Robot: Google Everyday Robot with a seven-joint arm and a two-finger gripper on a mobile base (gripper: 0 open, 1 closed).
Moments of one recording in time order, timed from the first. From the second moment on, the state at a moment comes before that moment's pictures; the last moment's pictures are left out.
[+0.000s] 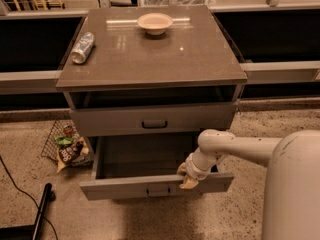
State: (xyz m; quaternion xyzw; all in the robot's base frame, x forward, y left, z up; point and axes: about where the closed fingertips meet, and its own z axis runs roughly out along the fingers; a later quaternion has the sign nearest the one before) arm 0.528 -0.094 0.411 -0.74 0.64 0.17 0.12
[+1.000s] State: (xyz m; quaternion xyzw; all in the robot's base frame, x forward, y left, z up) arm 0.483 -0.085 0.412 -0.73 0.64 0.18 0.16
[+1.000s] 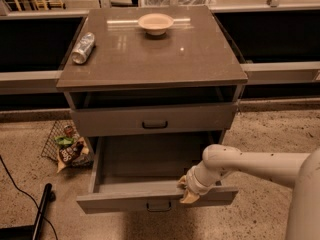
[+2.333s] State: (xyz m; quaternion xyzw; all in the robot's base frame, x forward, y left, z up) arm 0.475 -0.085 0.410 -0.73 0.63 0.18 0.17
